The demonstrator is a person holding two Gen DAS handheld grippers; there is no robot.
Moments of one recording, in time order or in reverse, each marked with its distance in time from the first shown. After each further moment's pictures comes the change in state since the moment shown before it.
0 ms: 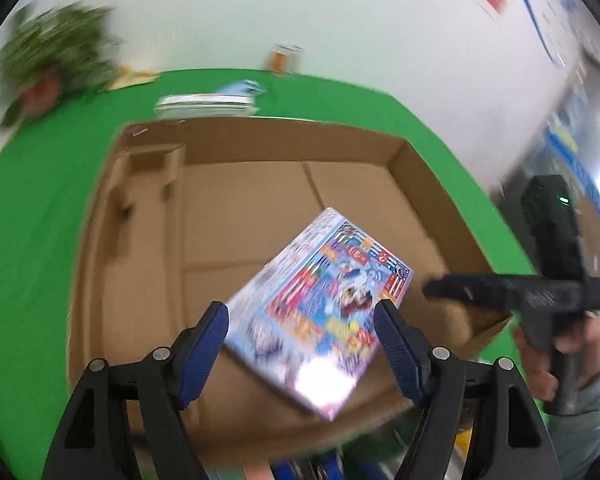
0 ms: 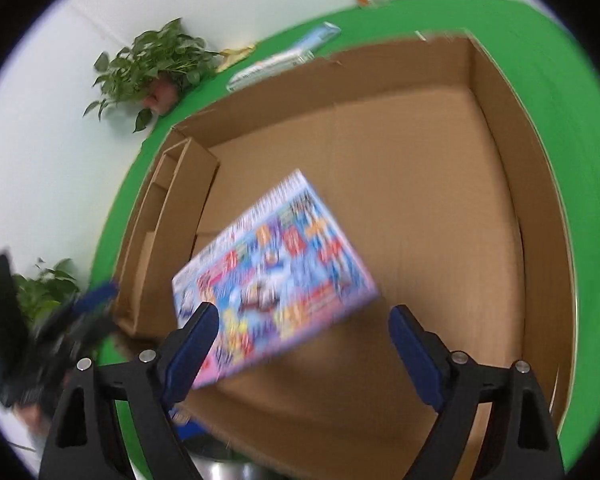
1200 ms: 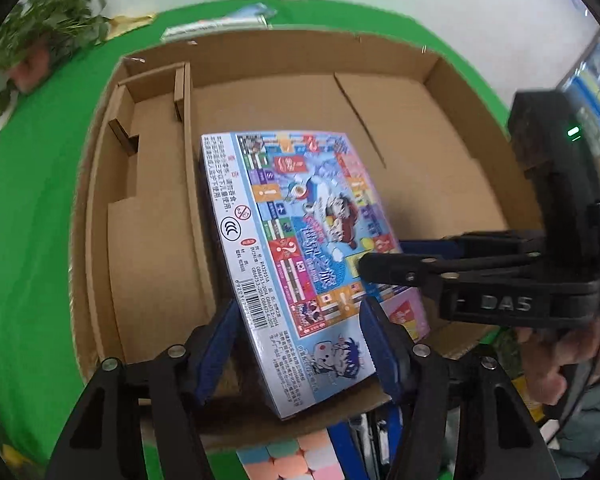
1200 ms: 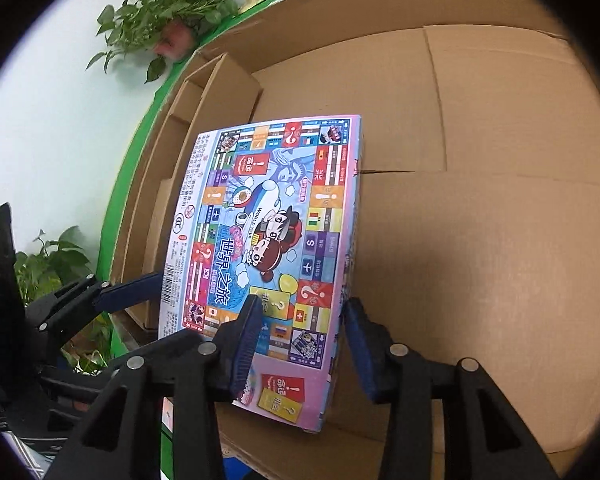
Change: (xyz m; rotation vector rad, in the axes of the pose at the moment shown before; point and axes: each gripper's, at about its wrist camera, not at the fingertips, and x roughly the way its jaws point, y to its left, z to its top) left arm -0.017 0.030 0.054 -0.003 0.217 0.095; right arm 0.092 0.068 0.007 -0.058 0.151 0.049
